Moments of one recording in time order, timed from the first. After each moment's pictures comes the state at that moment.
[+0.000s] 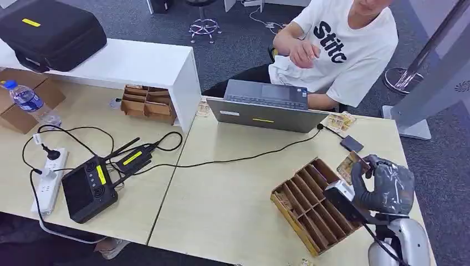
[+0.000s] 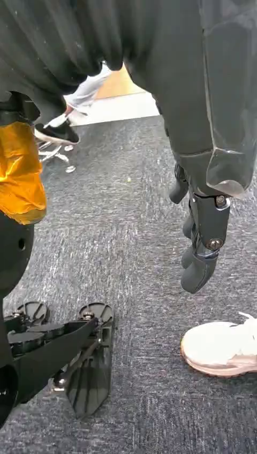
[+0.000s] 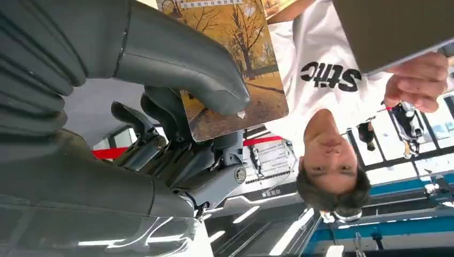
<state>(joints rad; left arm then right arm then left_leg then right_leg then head) -0.06 -0.18 1.30 -0.25 -1.27 -0.16 0.02 -0.16 0.03 0.05 -1.55 1.19 -0.13 -0.18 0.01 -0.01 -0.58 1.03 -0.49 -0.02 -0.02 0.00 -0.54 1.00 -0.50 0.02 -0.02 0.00</state>
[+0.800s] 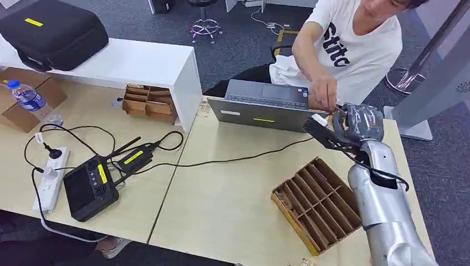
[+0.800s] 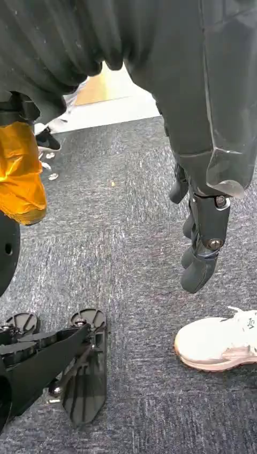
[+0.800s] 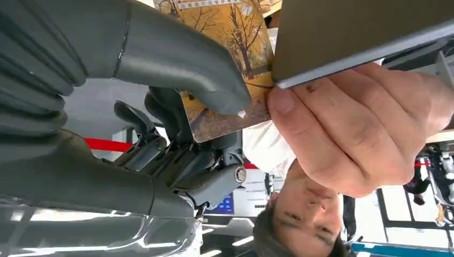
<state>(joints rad) -0.07 -0.16 1.26 -0.25 -1.31 -0.19 0.03 -0.72 0.05 0.14 -0.83 1.33 -0.13 -0.03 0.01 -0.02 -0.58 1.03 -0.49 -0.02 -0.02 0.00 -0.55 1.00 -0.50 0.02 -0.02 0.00</state>
